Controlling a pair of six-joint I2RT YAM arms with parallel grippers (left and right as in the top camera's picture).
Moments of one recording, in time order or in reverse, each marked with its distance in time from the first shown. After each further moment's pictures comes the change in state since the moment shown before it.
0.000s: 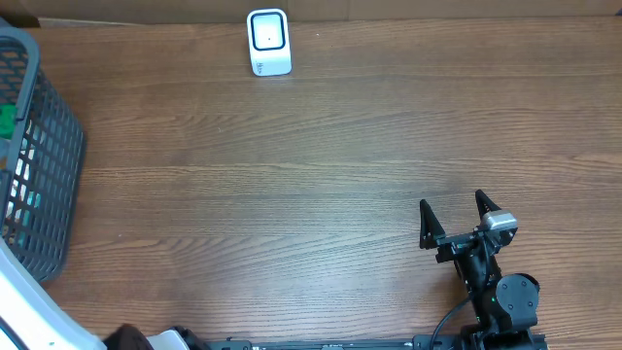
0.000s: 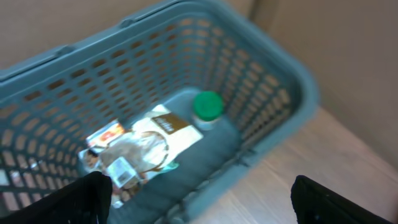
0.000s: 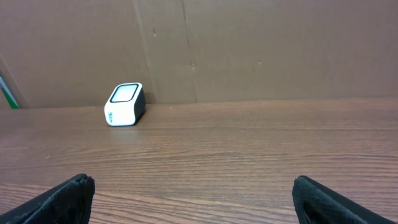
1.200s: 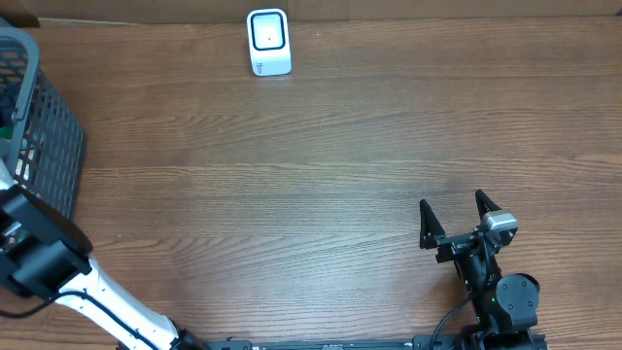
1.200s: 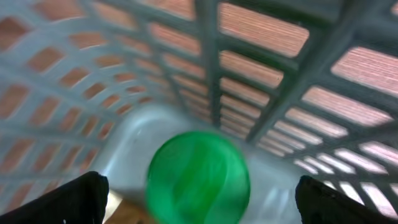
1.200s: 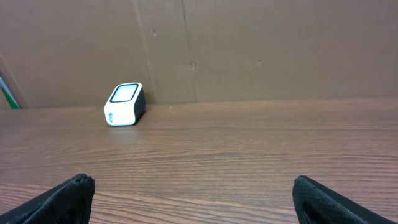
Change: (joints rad) left arm 0.055 0.725 0.000 0.541 0.199 0.489; right arm 0.000 0.000 0.000 0.000 0.000 0.000
